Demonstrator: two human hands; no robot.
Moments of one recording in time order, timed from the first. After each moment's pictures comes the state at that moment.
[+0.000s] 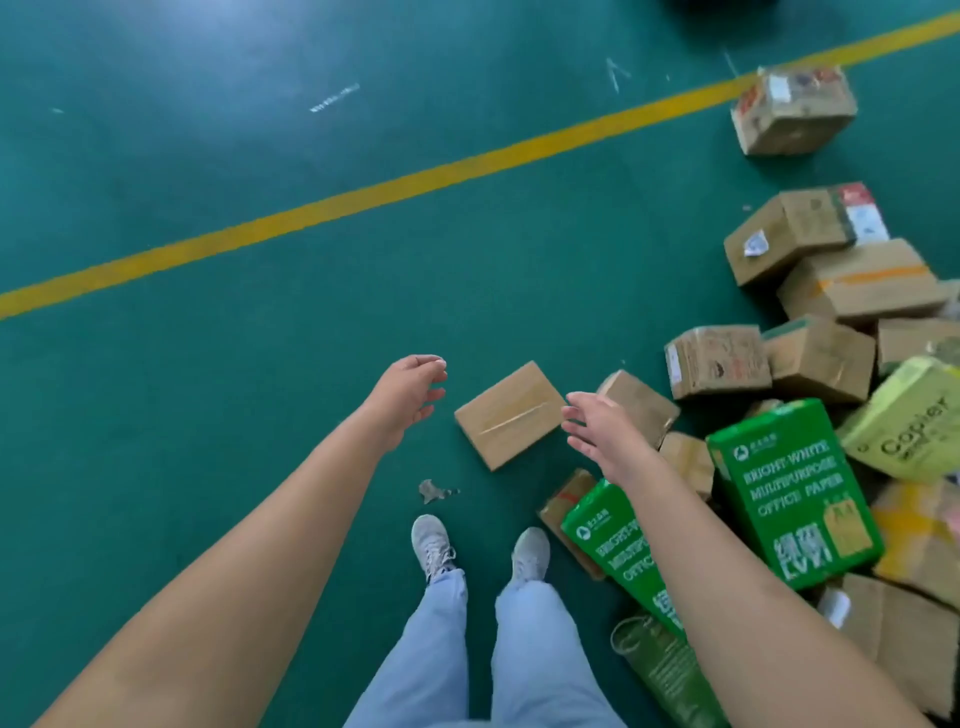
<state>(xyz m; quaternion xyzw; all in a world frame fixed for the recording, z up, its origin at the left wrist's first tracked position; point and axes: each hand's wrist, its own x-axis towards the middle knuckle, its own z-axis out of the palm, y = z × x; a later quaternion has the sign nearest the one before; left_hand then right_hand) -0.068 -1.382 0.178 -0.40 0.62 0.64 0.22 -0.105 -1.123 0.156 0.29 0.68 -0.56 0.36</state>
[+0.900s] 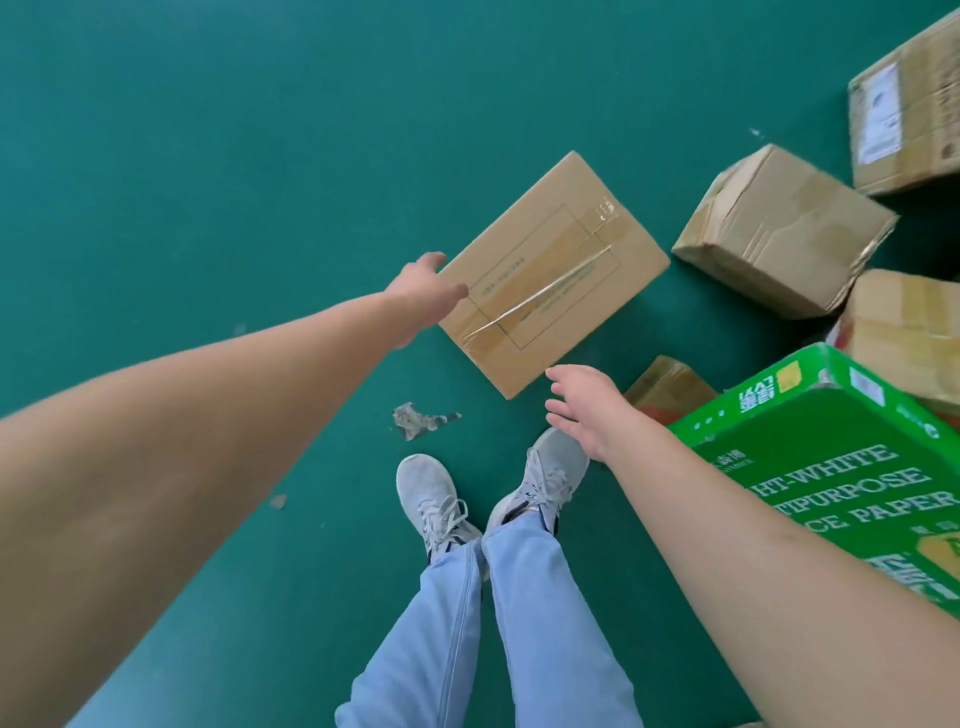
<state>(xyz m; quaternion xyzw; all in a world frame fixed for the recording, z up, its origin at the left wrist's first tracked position) -0.177 -1.342 -0.368 -0.32 0.78 0.34 0.42 -0.101 -1.137 -0.374 0.47 0.57 -0.48 0.46</state>
